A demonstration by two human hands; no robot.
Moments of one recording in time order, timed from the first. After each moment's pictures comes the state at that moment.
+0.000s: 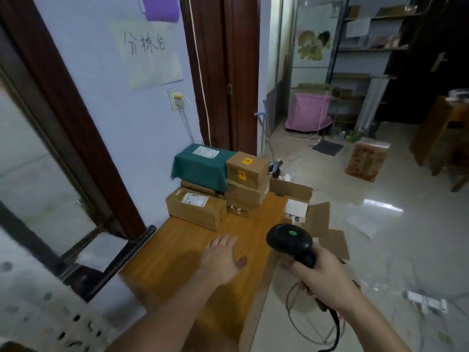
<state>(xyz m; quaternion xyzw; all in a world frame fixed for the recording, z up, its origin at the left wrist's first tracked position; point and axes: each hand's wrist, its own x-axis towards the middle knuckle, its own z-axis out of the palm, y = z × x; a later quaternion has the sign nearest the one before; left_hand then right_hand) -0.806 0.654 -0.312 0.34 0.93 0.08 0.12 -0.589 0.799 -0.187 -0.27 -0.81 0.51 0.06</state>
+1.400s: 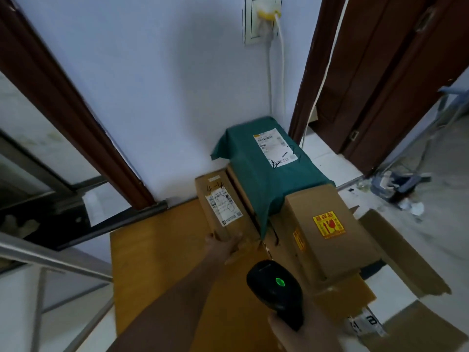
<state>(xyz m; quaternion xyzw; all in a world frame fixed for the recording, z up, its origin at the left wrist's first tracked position) -1.121 0.794 -0.506 -0.38 0.65 0.65 0.14 -0.998 0.999 -0.279 -0.12 -0.80 0.48 -0.33</state>
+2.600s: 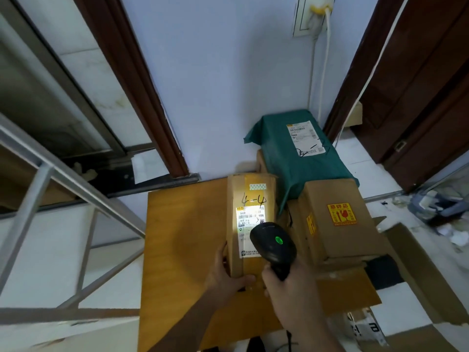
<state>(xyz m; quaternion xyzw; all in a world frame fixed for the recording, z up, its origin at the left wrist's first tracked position) -0.946 0.824 -0.485 -0.28 0.75 0.60 0.09 -0.985 1.000 -0.299 0.04 -0.85 0.48 -0.22</state>
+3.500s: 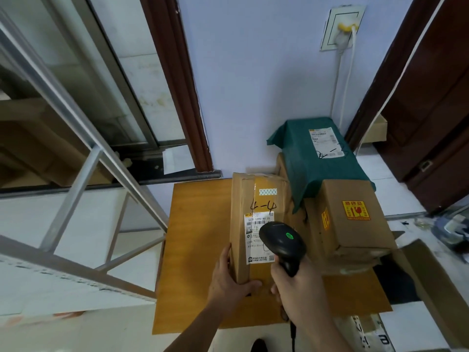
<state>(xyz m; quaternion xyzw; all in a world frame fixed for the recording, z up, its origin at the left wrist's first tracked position) -0.882 0.843 -0.467 -0.31 0.80 0.51 -0.02 -0.945 1.008 -0.287 0.08 -0.82 0.53 -0.23</state>
